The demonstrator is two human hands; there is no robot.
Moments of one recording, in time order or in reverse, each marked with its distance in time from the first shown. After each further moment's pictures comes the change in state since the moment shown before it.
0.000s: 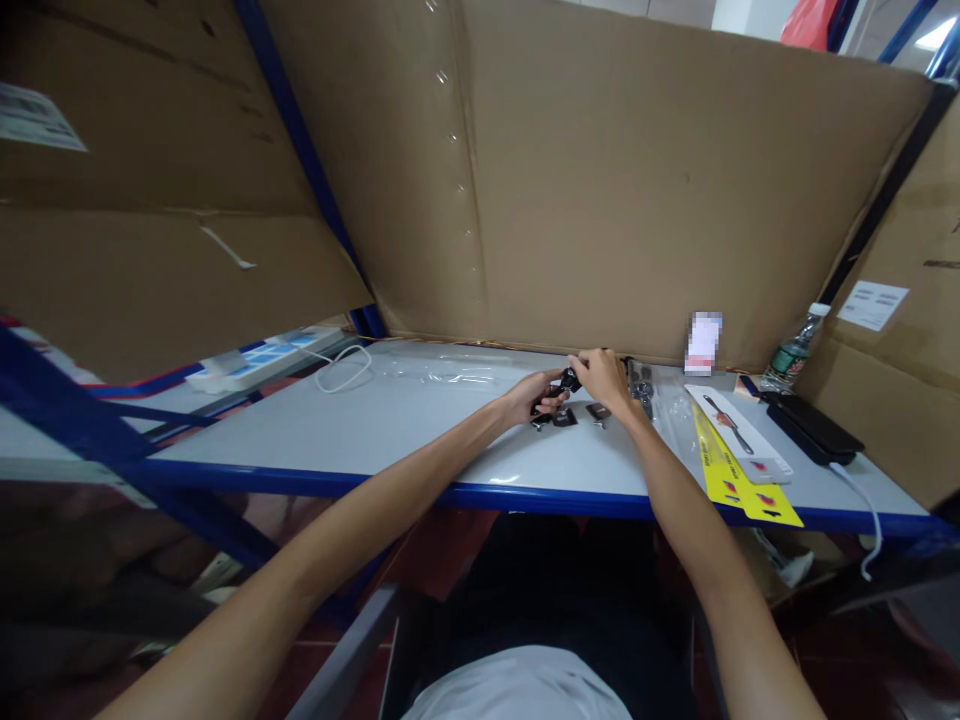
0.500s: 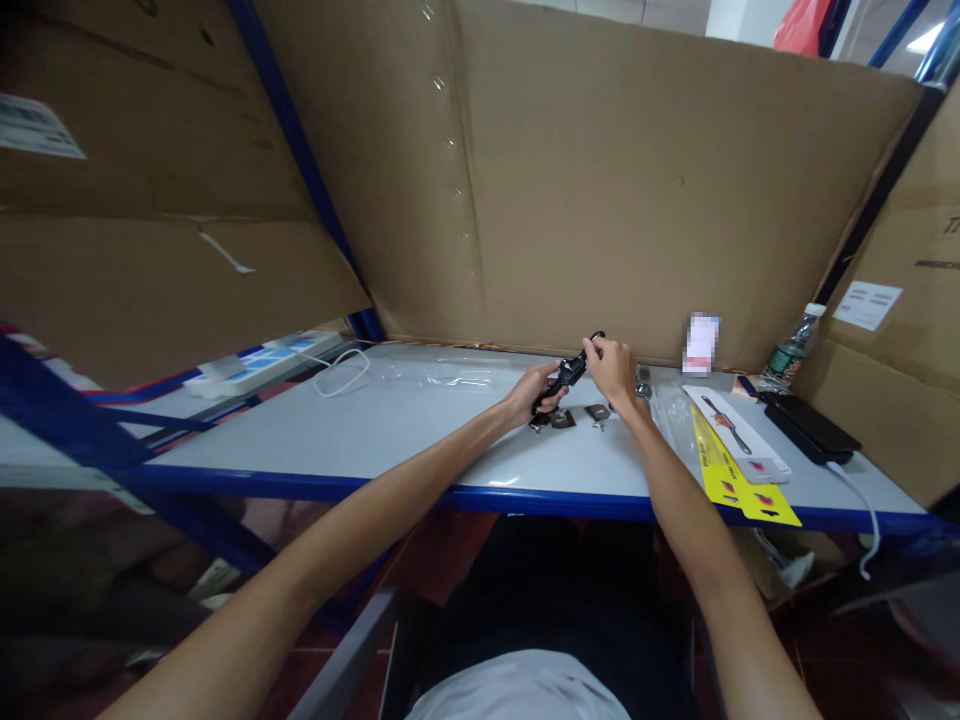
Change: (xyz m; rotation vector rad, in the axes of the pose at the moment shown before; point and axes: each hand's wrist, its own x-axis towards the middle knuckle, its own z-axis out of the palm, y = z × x) left_hand 0.000 -0.002 0.004 0.029 0.059 0.222; right_hand 0.003 0.006 -0.014 0.100 0.263 0.127
